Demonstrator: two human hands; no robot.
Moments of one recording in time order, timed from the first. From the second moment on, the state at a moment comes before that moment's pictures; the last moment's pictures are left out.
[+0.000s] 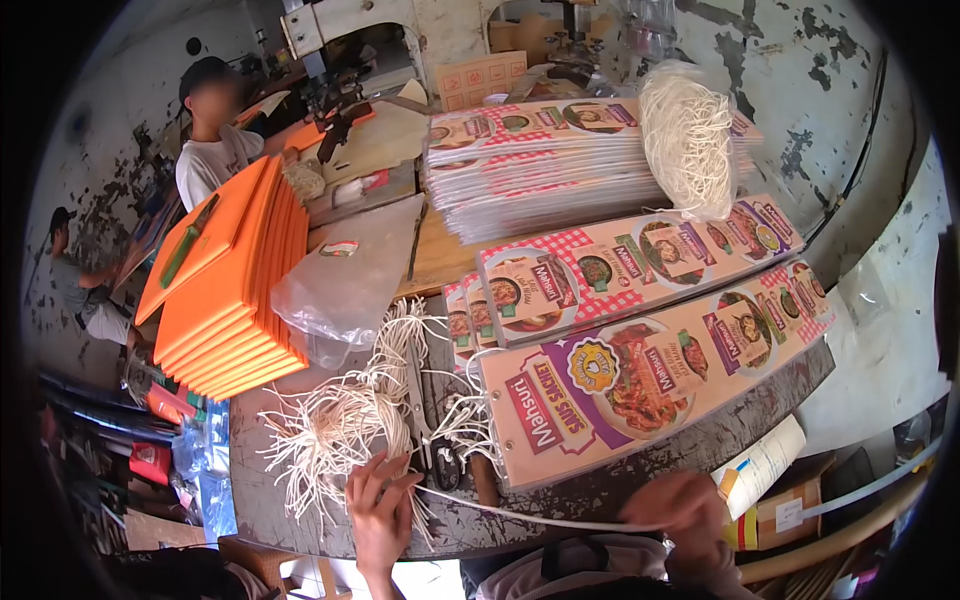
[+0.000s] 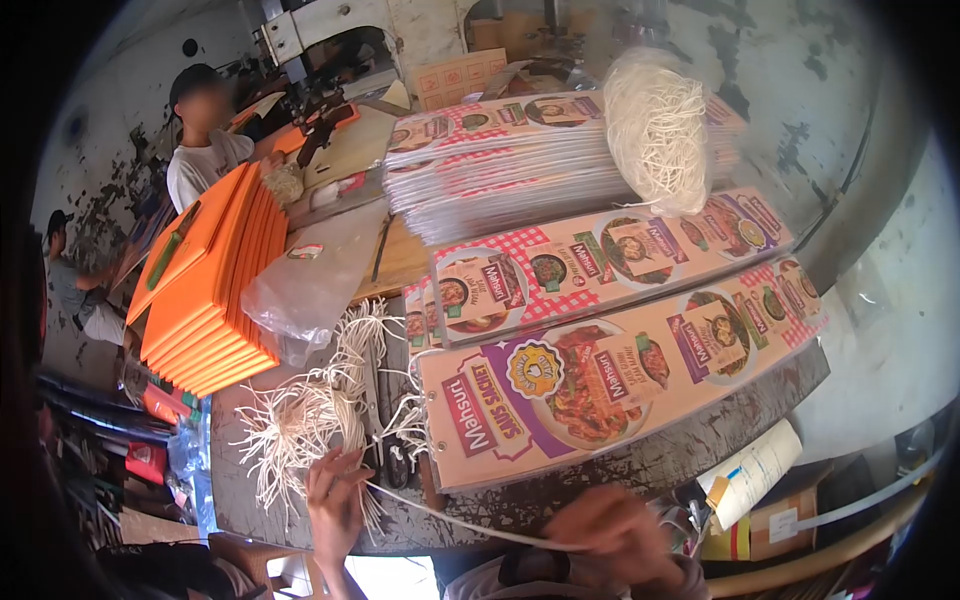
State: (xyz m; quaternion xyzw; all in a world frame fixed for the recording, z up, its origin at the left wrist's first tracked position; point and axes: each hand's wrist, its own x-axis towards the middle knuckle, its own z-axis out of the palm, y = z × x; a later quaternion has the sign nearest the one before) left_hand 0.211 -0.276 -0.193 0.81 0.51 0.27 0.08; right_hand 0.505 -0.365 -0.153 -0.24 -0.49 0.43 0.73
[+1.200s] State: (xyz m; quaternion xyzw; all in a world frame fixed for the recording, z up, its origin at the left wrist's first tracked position) left_hand 0.280 -0.225 -0.169 0.62 0.35 0.31 0.63; right_hand 0.485 -0.252 -0.093 -0.36 -0.91 0.10 0.19
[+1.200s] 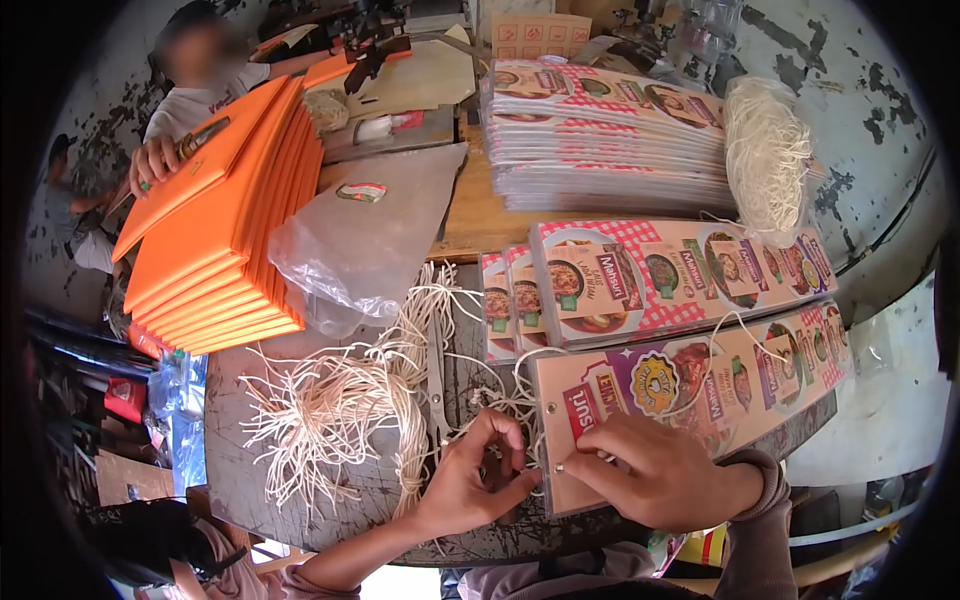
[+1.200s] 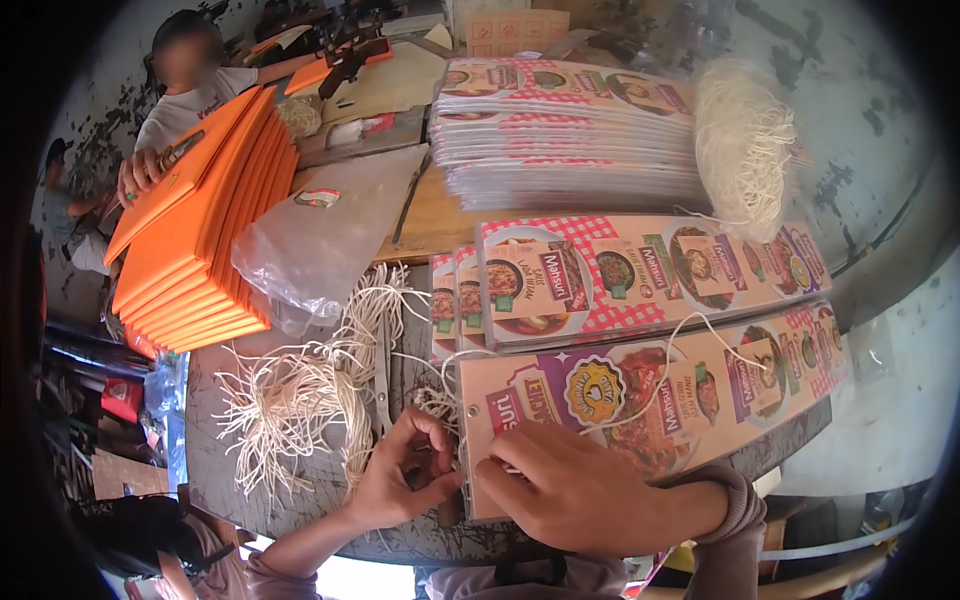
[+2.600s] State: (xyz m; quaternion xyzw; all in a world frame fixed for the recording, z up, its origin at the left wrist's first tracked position) left_hand 0.286 -0.245 -0.167 0.42 0.33 0.33 0.78; right_hand 0.490 -0.247 -0.084 -0.32 -0.92 0.20 0.15
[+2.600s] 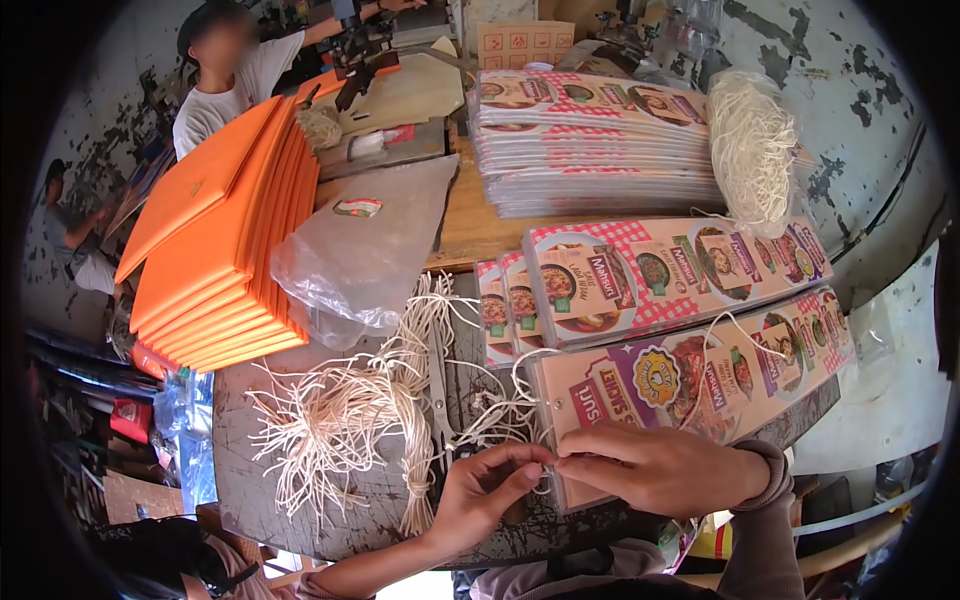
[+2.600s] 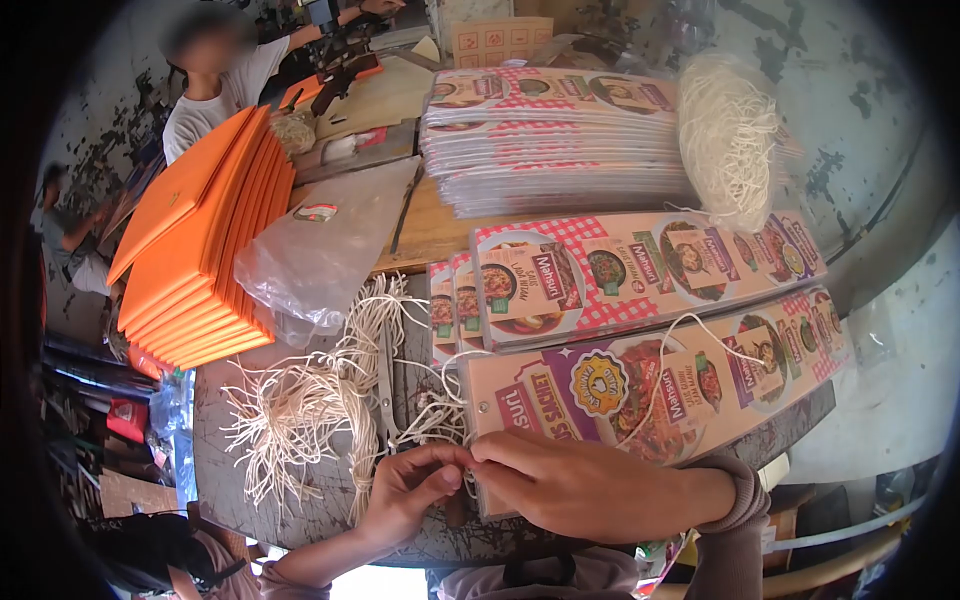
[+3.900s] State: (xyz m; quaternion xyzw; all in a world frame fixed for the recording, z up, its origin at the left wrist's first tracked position) left_hand 0.284 -0.237 -0.159 0.52 0.42 0.38 0.64; right_hand 0.466 -0.265 -0.105 -0.35 -0.91 -0.01 0.22
